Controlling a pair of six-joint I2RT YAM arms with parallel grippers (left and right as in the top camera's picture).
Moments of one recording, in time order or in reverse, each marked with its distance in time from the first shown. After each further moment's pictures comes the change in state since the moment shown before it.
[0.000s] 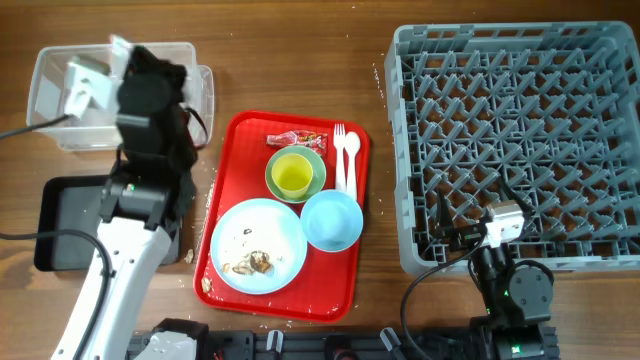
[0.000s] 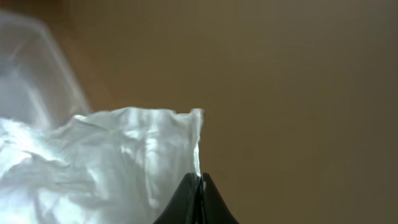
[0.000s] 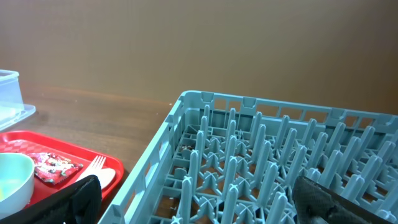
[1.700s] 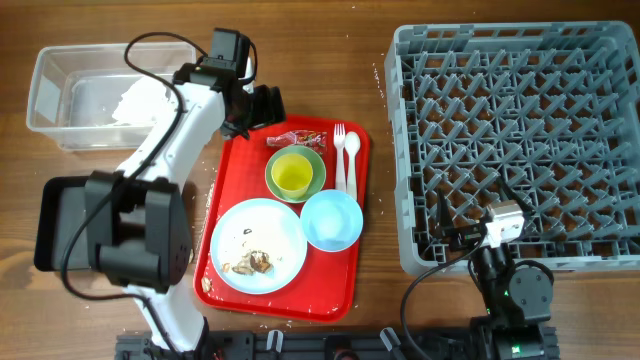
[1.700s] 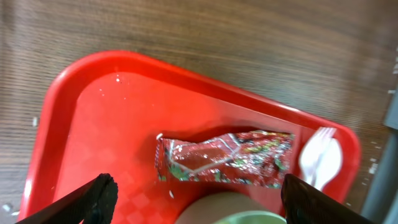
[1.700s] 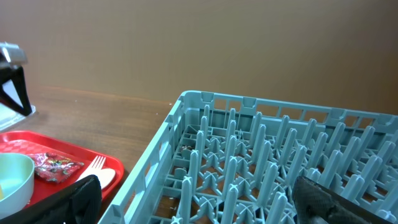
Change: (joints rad) left arm -0.036 0.753 0.470 -0.821 0.757 0.619; right arm 0.000 0.000 0.000 0.000 0.000 0.000
